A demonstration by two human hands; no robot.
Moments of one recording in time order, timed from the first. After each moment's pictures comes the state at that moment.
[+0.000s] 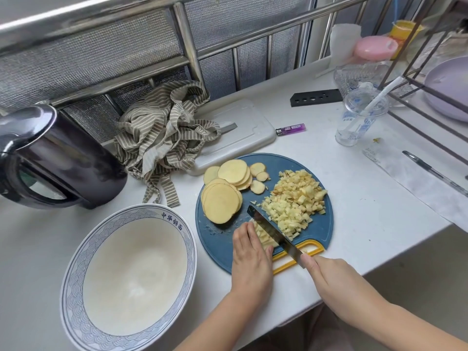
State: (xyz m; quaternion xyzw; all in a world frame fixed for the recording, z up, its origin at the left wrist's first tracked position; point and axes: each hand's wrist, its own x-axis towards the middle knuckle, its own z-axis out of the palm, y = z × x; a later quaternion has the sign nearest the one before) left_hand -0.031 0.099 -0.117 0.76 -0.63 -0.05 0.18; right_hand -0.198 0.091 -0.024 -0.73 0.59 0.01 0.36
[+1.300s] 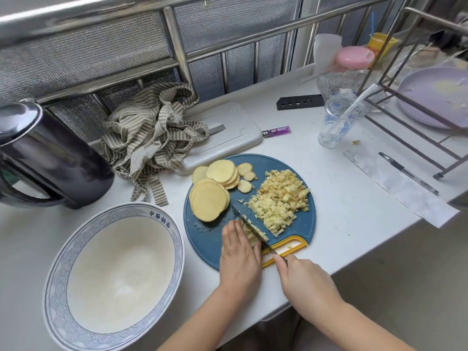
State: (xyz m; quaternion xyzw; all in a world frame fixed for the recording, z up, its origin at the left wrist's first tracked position) left_hand -0.033 0.096 -0.114 0.76 -0.63 -0.01 0.12; right_hand -0.172 0.106 -0.044 -0.76 0.61 0.06 0.23
